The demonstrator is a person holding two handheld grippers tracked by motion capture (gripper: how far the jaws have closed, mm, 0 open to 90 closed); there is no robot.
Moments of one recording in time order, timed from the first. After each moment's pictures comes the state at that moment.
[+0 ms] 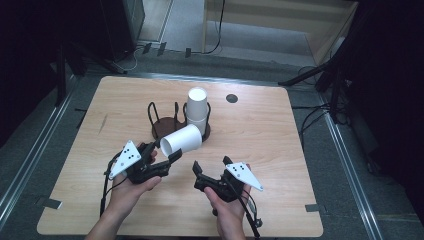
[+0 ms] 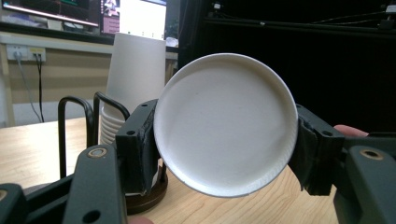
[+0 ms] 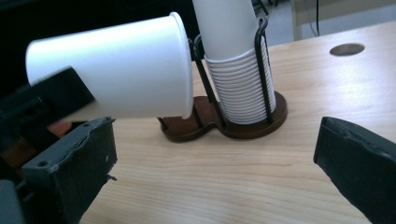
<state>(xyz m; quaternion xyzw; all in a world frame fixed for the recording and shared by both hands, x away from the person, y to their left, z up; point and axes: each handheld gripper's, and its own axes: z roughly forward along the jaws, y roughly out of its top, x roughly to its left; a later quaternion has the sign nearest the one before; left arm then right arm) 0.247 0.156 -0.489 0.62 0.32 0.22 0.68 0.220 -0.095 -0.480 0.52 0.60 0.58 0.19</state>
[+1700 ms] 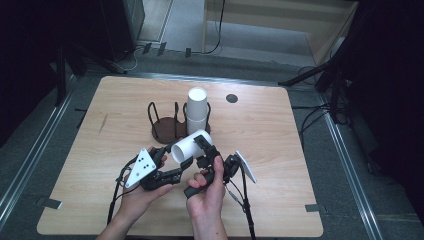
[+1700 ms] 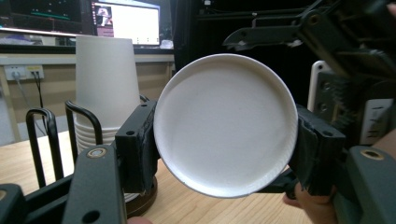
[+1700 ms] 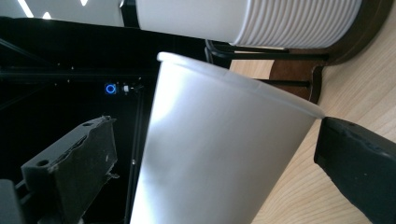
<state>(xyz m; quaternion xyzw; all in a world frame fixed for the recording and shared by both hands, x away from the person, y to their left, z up) 0.236 0.127 -0.495 0.64 0.29 0.25 0.67 0.259 -0.075 -0.483 0.70 0.25 0.63 -0.22</state>
